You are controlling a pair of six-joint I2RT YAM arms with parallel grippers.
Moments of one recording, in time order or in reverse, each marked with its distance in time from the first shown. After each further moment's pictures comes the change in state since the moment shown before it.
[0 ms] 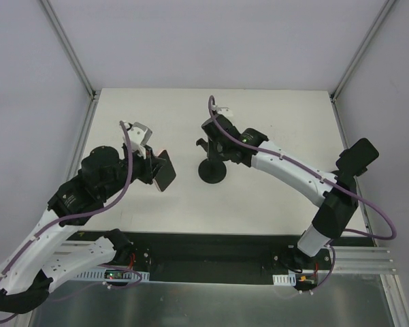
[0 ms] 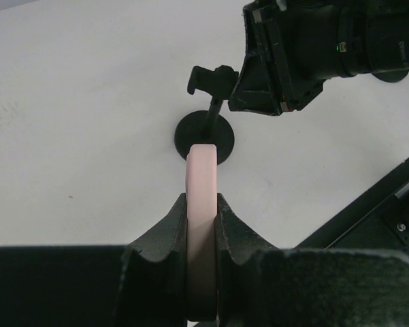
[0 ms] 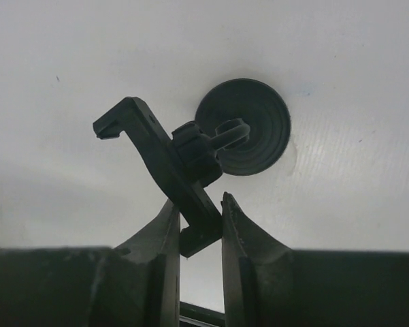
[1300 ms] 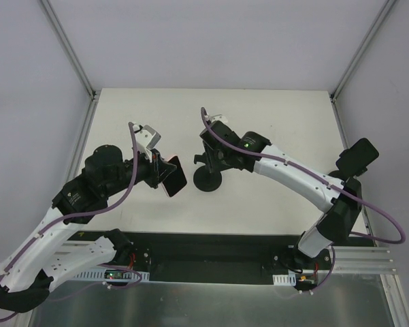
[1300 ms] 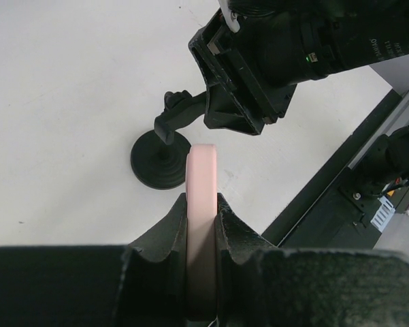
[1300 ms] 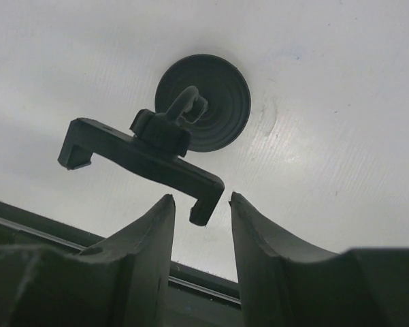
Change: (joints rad) left arm 0.000 0.044 -0.017 0.055 0.220 -0.007; right arm 0.062 -0.049 0.027 -0.161 -0.067 -0.240
